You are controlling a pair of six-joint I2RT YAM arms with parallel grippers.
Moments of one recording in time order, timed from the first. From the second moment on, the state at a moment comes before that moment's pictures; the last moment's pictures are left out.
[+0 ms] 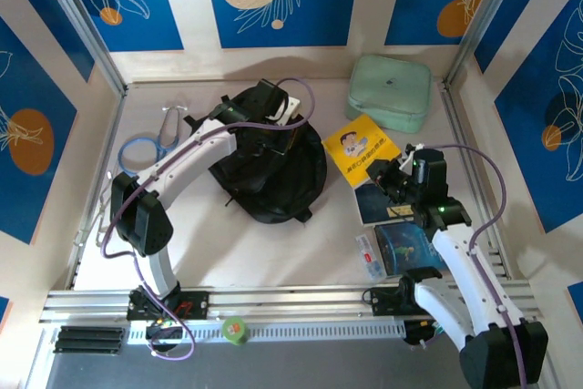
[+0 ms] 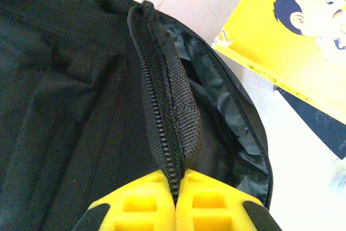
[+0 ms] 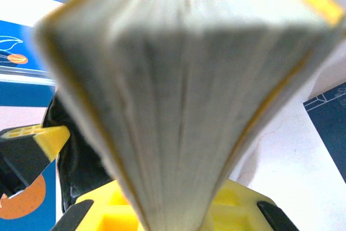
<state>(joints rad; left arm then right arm) -0.67 1.80 1.73 -0.86 0.03 -0.15 0.15 0.81 0.65 -0.39 -0.37 0.96</state>
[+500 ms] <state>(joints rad) -0.66 1.79 1.76 -0.77 0.03 -0.17 0.52 1.14 0.72 -0.31 -0.29 0.98</state>
